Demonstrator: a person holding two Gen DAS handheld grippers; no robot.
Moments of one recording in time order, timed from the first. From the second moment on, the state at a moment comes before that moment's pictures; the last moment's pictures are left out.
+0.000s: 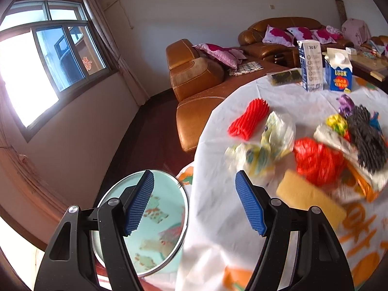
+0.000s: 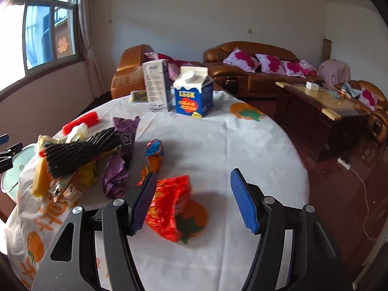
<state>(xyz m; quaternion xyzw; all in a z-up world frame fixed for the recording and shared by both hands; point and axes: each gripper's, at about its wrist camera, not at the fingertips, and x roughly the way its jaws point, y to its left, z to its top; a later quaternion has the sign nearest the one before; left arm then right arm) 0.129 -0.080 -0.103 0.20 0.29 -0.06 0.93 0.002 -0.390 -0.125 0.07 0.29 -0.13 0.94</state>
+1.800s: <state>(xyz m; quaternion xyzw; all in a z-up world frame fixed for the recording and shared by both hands) 0.072 0.071 -0.101 0.19 0.31 0.02 0.93 0.049 -0.200 -0.086 0.00 0.25 0.08 0.97</state>
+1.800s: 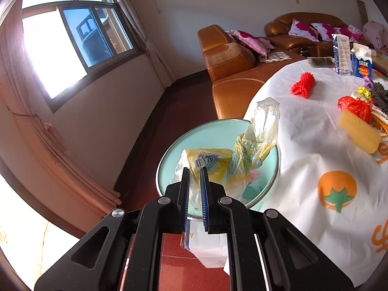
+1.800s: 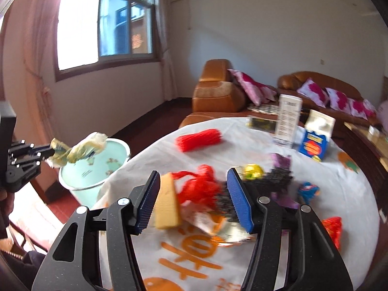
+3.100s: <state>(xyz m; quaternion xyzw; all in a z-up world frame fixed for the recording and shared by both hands) 0.073 0.115 -0.098 0.18 0.32 0.06 0.93 0.084 -0.150 -0.099 -0.03 0.32 0.15 0.93</state>
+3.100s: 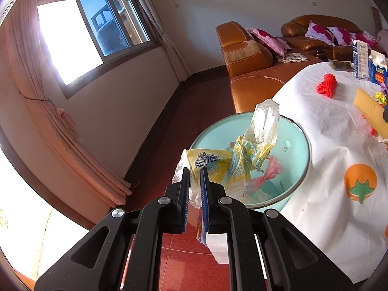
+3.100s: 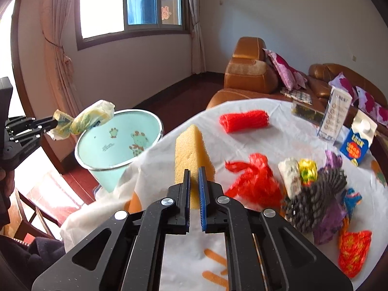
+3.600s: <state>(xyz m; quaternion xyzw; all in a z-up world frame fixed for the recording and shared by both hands) 0.092 0.125 -0.103 0.20 0.32 0.09 0.92 0.133 -0.112 -0.078 -0.06 0.29 0.20 0.93</state>
